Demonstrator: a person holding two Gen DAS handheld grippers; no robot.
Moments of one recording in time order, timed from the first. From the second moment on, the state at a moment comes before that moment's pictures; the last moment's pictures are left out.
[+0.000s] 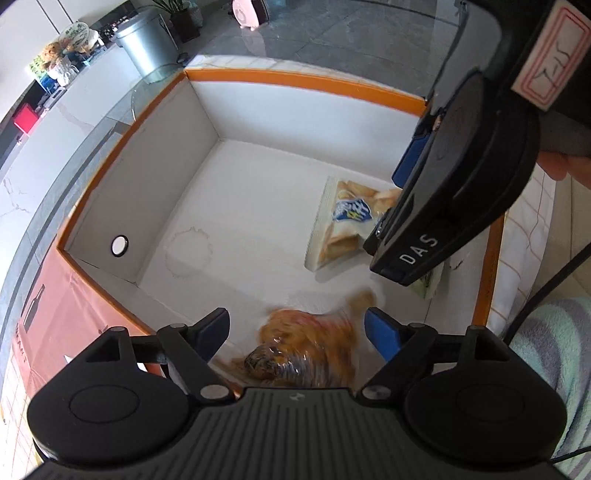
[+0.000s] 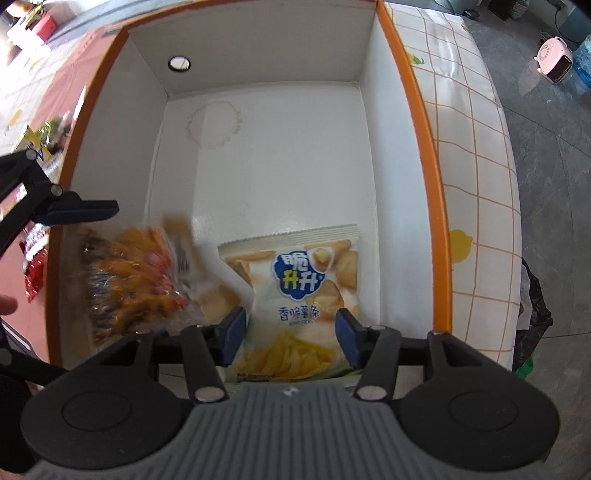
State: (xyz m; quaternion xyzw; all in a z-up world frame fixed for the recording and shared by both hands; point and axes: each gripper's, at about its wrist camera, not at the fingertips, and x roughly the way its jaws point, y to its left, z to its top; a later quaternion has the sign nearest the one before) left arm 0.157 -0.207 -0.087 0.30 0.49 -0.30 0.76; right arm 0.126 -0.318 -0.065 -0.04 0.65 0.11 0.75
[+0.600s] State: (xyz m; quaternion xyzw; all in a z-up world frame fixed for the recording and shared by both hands) left arm 0.126 -0.164 -0.026 0.18 0.47 -0.27 0.83; right arm 0.091 -0.339 -0.014 0.05 0.58 0.11 0.80
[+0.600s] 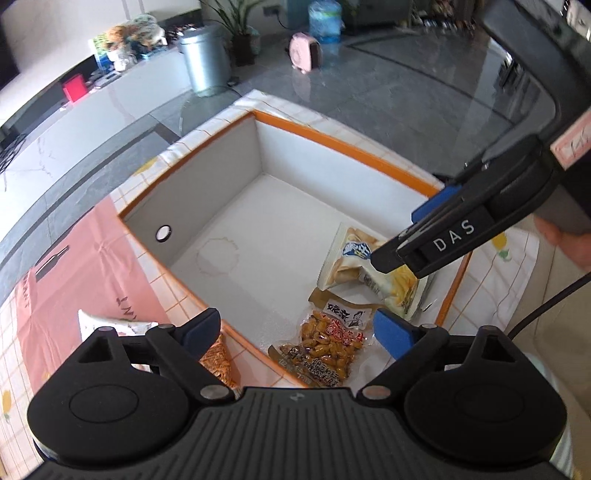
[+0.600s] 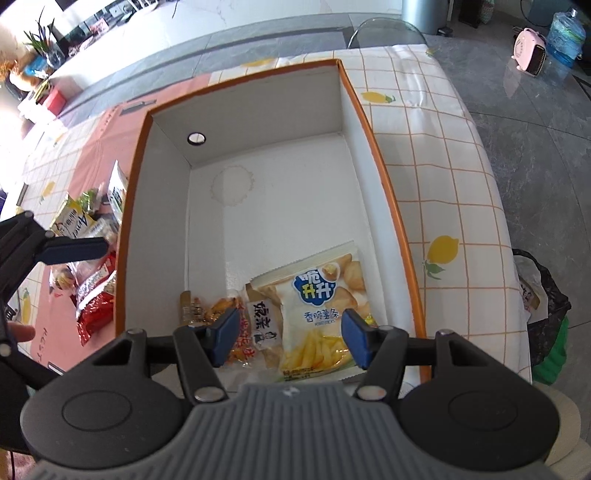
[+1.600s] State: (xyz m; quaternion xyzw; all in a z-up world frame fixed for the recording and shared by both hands) left arm 0.033 0.052 -0.002 -0.04 0.40 -0.10 0.91; right arm -0.063 -0.167 0.008 0.12 0.35 0.11 0.92
